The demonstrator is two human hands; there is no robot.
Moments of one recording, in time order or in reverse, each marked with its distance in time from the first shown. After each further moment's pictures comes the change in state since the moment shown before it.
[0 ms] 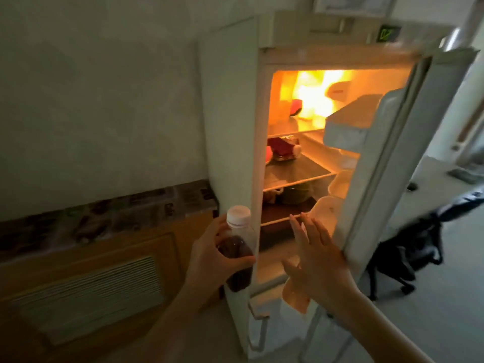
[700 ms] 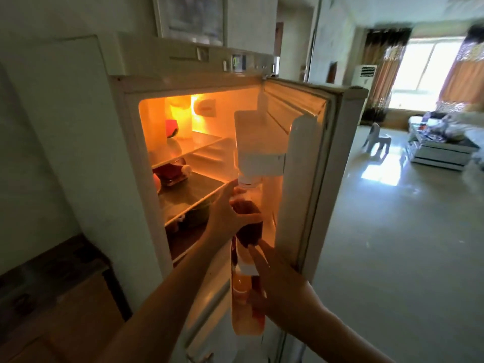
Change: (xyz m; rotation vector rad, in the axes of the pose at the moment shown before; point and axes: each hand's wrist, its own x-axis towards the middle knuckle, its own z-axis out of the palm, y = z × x) left_hand 0.149 0.074 0.172 -0.367 -0.543 0.247; right_hand -0.031 0.019 -0.017 -0.051 0.067 0.262
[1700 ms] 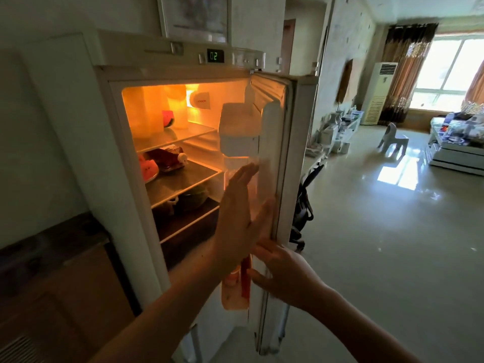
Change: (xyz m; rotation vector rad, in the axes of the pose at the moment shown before) left_hand -0.094 0.097 0.090 0.230 0.232 0.512; right_hand -0.059 0.071 -0.029 0.224 -0.047 -0.178
